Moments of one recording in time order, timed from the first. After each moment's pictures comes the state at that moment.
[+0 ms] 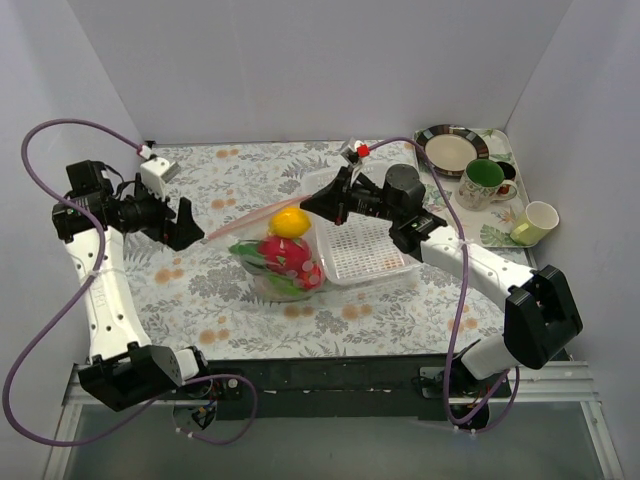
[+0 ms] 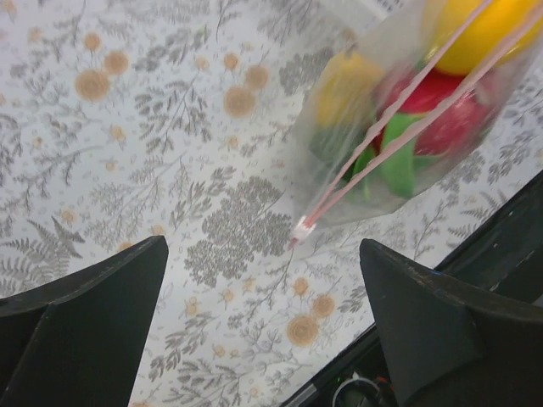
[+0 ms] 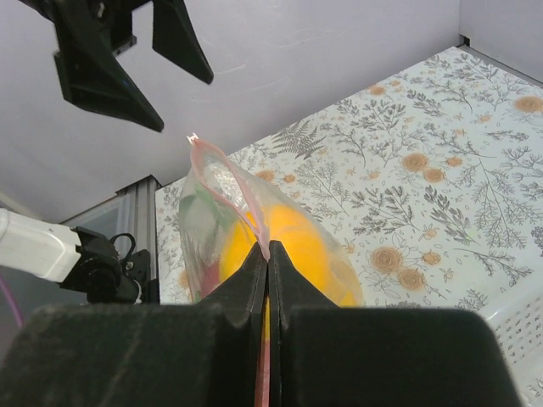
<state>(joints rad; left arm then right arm) 0.37 1.24 1.47 -1.30 0.77 0.76 0.67 1.46 1.07 0.46 -0.66 0.38</state>
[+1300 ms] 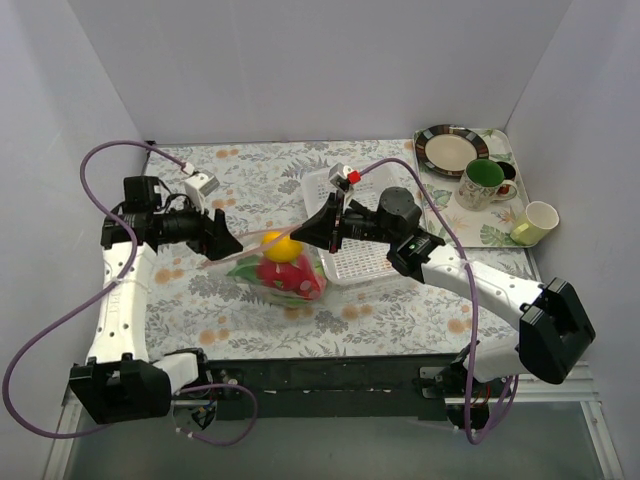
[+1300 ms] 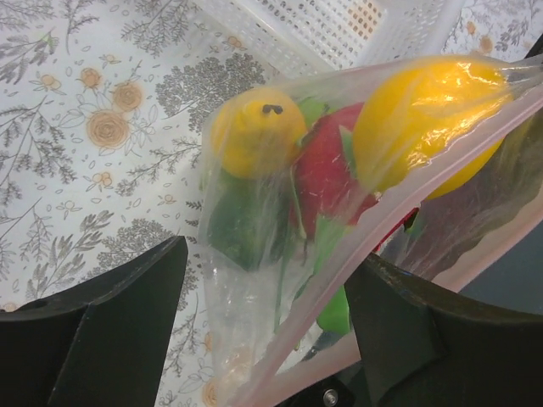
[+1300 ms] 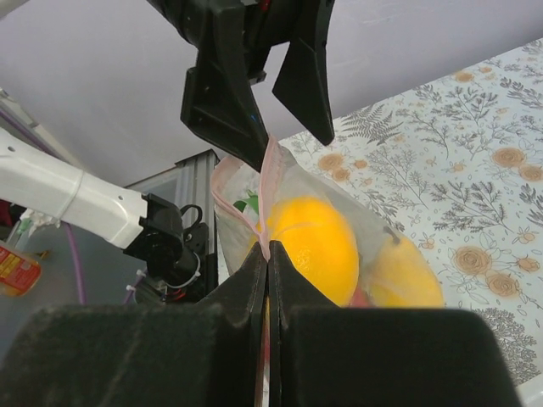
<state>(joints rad) 0.13 1.16 1.23 -1.03 0.88 0.45 0.80 1.37 0.96 0.50 -0.68 0.40</state>
